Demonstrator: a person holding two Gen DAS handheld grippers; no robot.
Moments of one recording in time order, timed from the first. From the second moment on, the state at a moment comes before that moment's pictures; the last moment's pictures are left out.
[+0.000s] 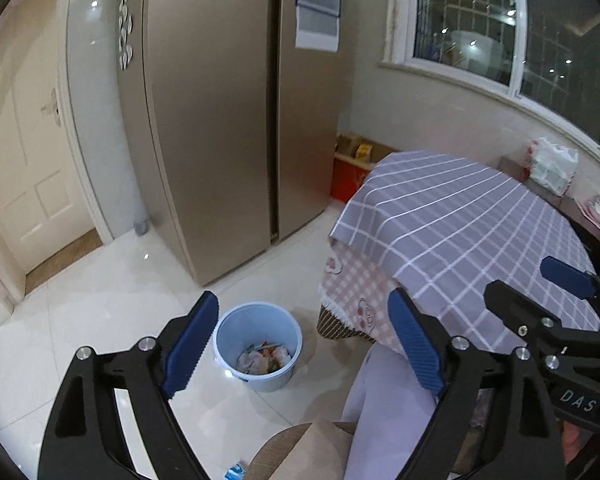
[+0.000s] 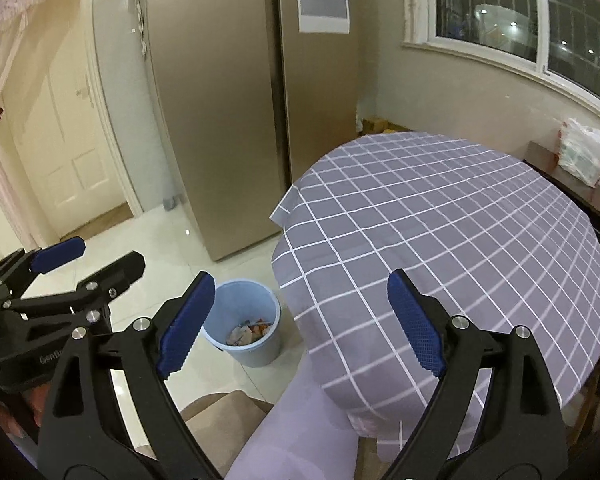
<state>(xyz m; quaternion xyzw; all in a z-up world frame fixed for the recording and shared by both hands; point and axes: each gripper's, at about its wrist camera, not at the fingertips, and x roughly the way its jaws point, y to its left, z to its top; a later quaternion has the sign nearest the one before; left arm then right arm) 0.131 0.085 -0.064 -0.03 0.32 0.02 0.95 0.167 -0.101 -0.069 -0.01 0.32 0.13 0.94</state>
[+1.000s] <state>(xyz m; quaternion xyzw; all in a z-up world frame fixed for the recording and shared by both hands) 0.041 0.075 -0.020 -0.03 0.22 0.04 0.98 0.076 -0.104 -0.028 -0.02 0.20 0.10 0.97</state>
